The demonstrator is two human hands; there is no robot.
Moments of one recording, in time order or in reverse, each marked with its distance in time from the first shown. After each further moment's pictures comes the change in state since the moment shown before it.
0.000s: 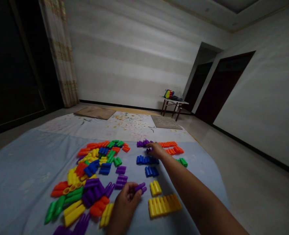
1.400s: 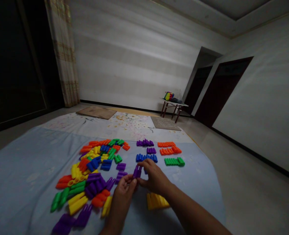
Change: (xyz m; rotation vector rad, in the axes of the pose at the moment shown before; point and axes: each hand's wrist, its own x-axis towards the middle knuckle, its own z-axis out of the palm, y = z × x) left_hand 0.006 -0.002 0.000 -0.253 0.059 -0.014; right_hand -0.124 -0.085 -0.010 0.225 0.104 -0.277
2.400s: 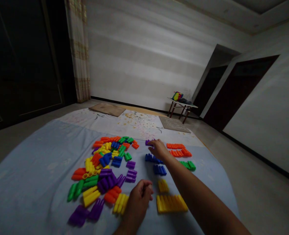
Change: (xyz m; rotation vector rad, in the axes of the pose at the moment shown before) left_hand -0.011 -0.011 0.002 0.320 -0.202 0.016; right_hand 0.098 0.038 -0.006 -0.398 -0.156 0.152
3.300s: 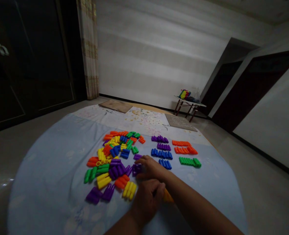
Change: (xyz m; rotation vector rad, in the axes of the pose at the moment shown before) left_hand -0.028 0.021 0.002 0.406 -0.056 0.463; right_hand -0.057 -0.066 0.037 0.331 -0.209 -0.388
